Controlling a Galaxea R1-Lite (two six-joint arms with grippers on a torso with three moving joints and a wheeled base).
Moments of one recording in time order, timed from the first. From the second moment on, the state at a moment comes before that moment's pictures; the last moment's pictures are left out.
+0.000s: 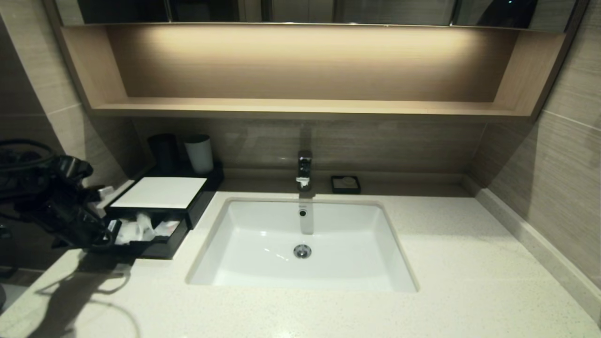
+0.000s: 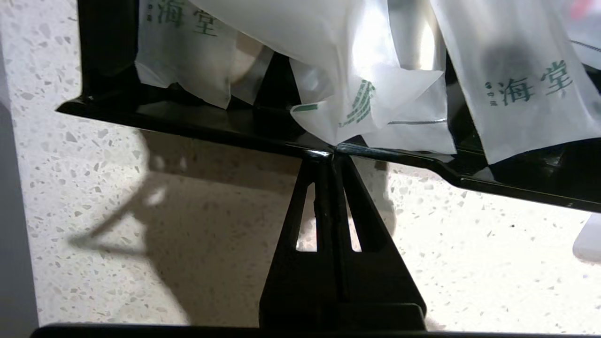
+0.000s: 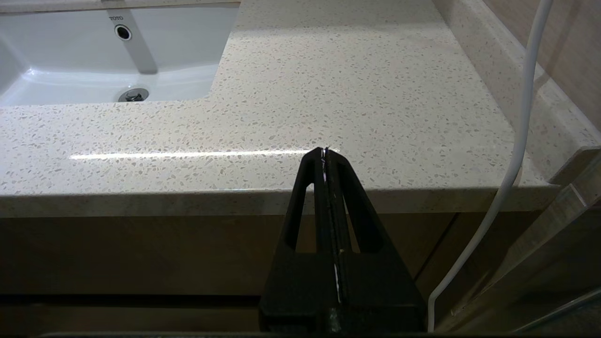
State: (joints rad) left arm 0.30 2.03 -1.37 0.56 -0.12 0.16; right arm 0.00 0.00 -0.10 0.24 -0.01 0.05
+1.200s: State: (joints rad) left arm 0.28 2.08 -1.38 0.32 -0.21 0.09; right arm 0.00 0.00 -0.10 0.24 -0.01 0.05
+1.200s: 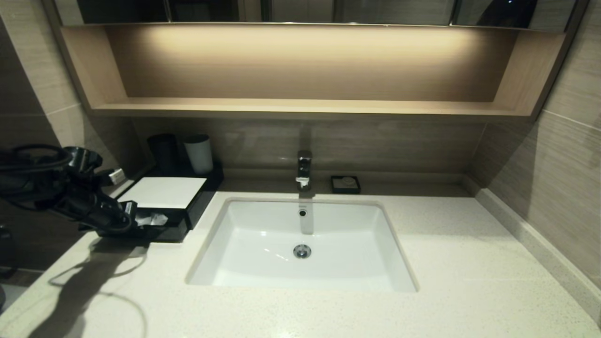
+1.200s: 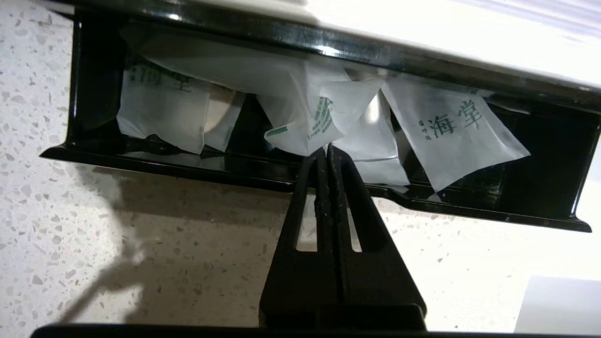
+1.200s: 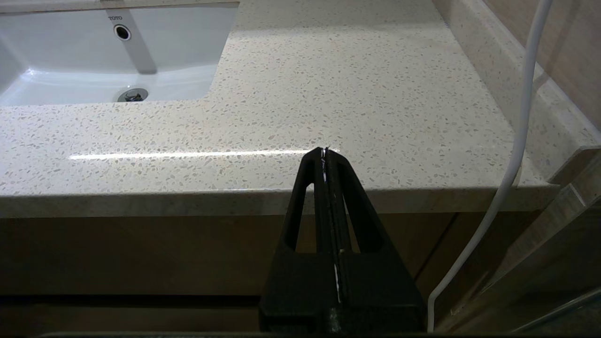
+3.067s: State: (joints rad) left arm 0.34 2.13 -1.46 0.44 -0.14 0.13; right arm 0.00 0.00 -0.10 0.24 -0.01 0.05
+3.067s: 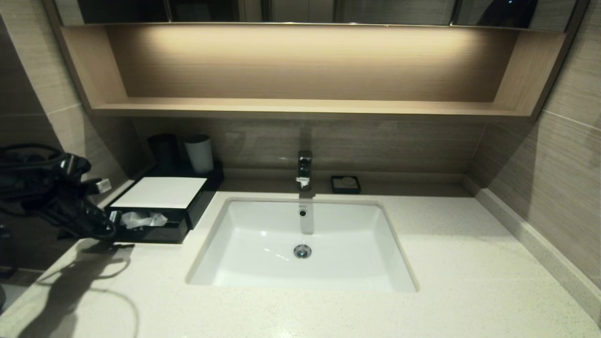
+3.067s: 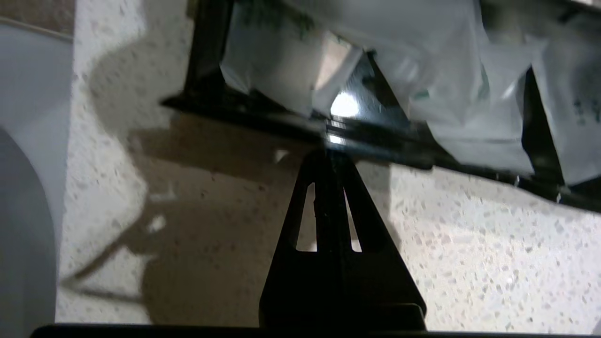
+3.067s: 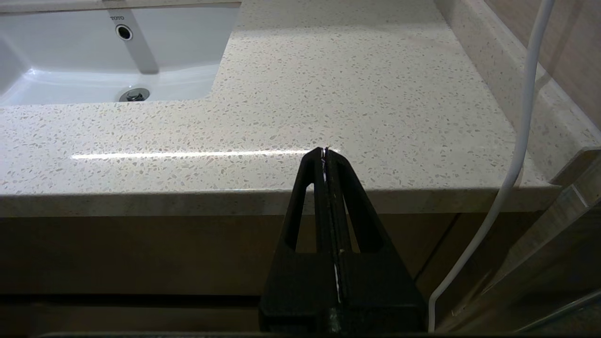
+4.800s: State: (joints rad) left arm 0.33 1.82 -1.33 0.55 -0.21 0.09; right arm 0.00 0.00 -0.10 0.24 -0.01 0.05
